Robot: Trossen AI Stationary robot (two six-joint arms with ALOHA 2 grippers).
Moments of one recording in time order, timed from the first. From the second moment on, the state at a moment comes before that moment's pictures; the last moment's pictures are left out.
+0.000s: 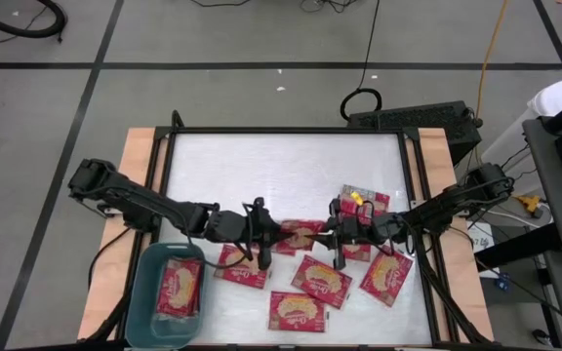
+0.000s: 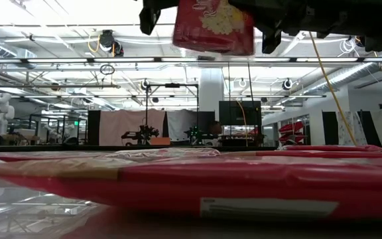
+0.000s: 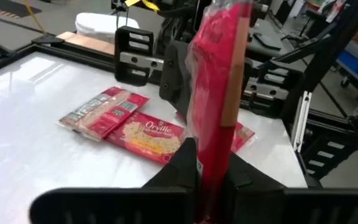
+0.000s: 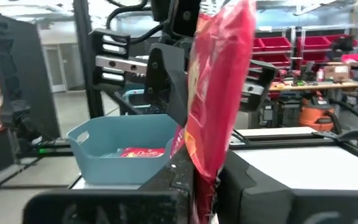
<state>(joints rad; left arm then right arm) -0.30 1.51 1.00 0.21 -0.32 -0.35 0.33 1.48 0.43 1.19 0.31 0.06</state>
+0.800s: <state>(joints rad) -0.72 1.23 1.00 -0.54 -0.51 -1.19 0.33 1.48 0.43 0.99 0.31 0.07</state>
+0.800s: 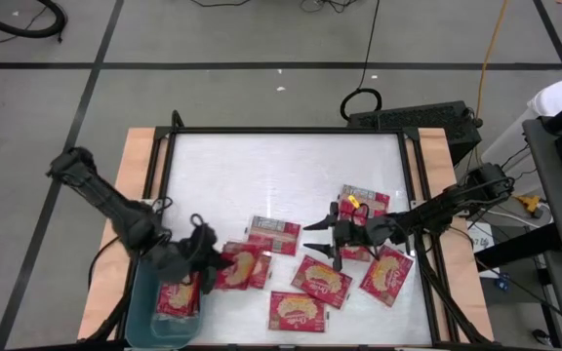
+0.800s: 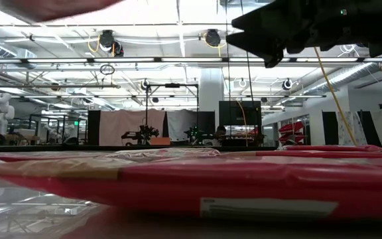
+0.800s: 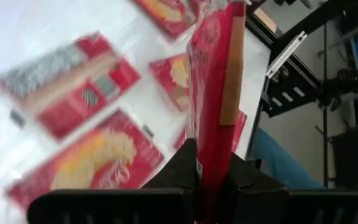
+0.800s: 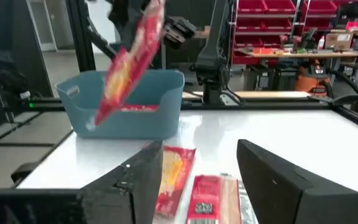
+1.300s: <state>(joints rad) -1.12 1.18 1.00 -0.95 -0.61 -1.95 0.33 1.48 0.43 0.92 0.31 0.09</state>
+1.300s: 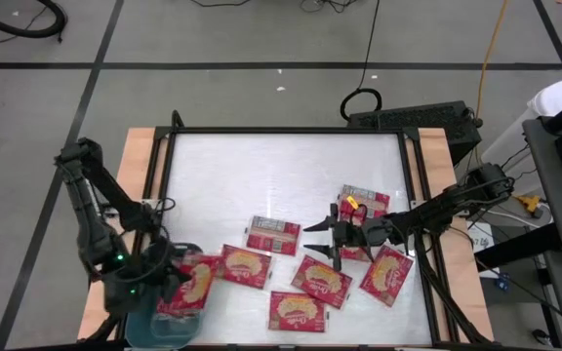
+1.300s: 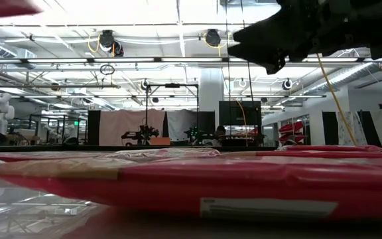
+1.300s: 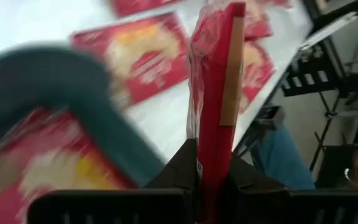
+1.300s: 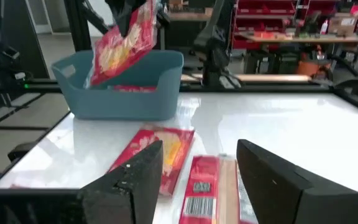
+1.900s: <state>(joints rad) -1.20 1.21 0.99 -1.12 -0.40 -2.21 0.33 1.48 0.43 0.86 0.31 0.12</state>
